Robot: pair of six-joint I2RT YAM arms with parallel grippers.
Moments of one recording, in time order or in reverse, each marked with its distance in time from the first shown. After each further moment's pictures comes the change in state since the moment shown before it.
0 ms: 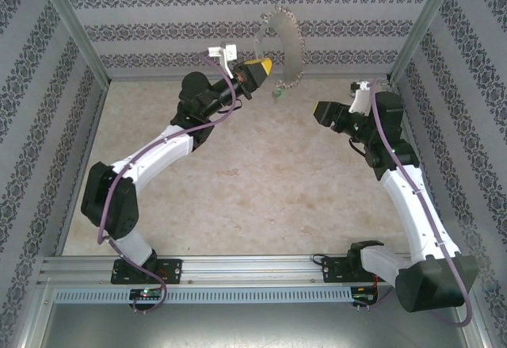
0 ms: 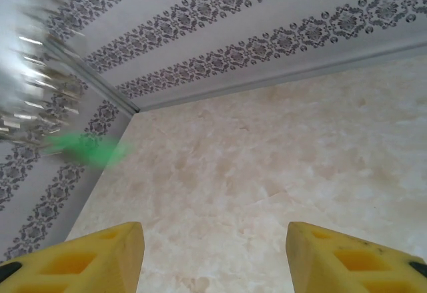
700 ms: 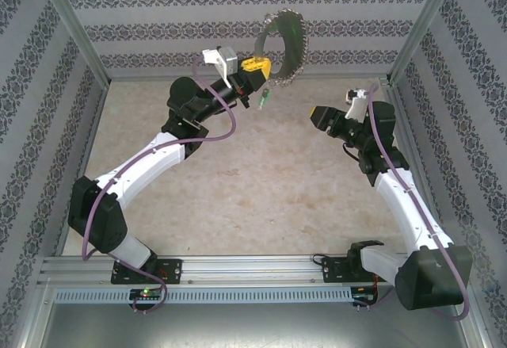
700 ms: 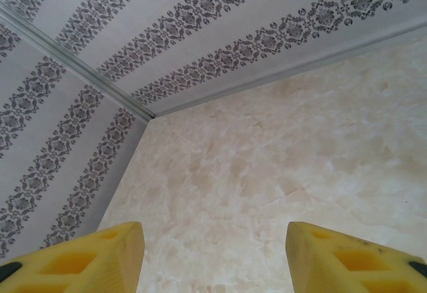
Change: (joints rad) left arm -0.039 -0.115 -0.048 0.014 0.026 0.392; right arm -0.001 0.013 -0.151 0.216 -0.049 0.119
